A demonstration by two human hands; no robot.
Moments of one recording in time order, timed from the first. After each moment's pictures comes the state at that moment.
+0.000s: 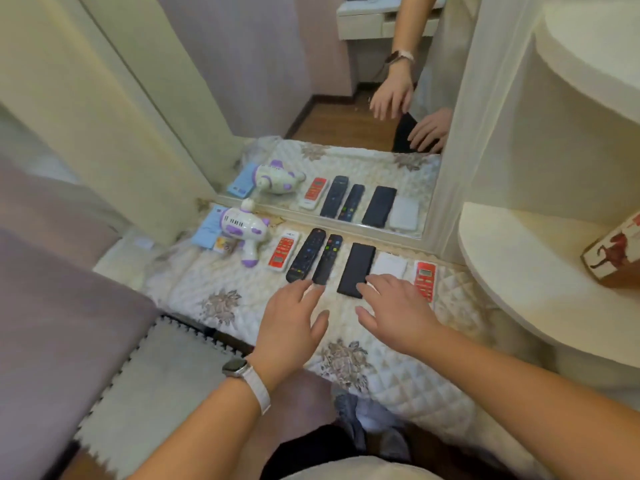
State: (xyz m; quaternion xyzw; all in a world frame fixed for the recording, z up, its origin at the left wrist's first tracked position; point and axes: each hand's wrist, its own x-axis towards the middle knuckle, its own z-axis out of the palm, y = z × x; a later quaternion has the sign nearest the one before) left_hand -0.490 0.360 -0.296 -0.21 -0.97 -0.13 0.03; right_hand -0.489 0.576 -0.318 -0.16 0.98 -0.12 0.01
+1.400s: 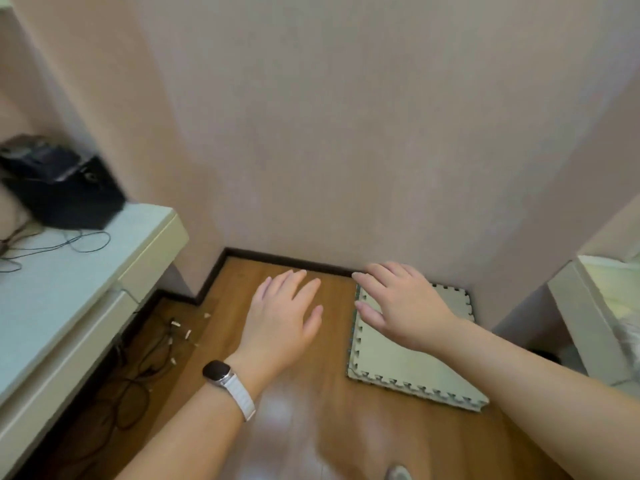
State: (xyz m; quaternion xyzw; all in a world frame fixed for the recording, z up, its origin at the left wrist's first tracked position) left_hand 0.106 -0.187 -0.239 0.45 -0.87 -0.03 0.20; right_hand -0.120 -0.138 -0.214 -0.78 0.62 -0.09 -0.09
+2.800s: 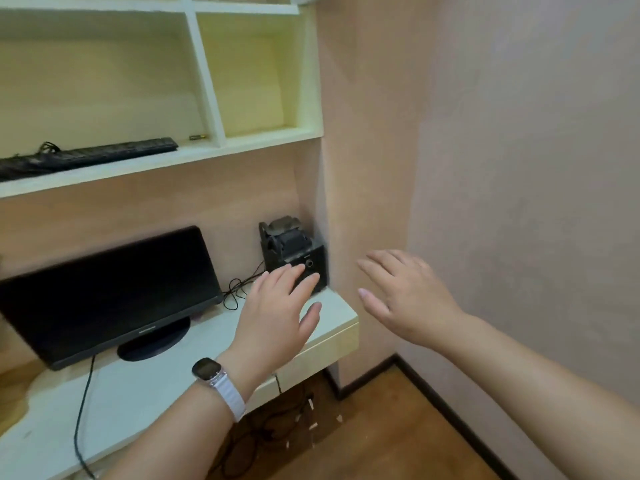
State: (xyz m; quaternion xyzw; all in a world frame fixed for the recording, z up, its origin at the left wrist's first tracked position) left_hand 0.278 -0.484 -0.117 0.73 -0.63 0.22 0.18; right_hand 0.078 -0.610 -0.098 -0.92 0.27 -0.25 -0.08
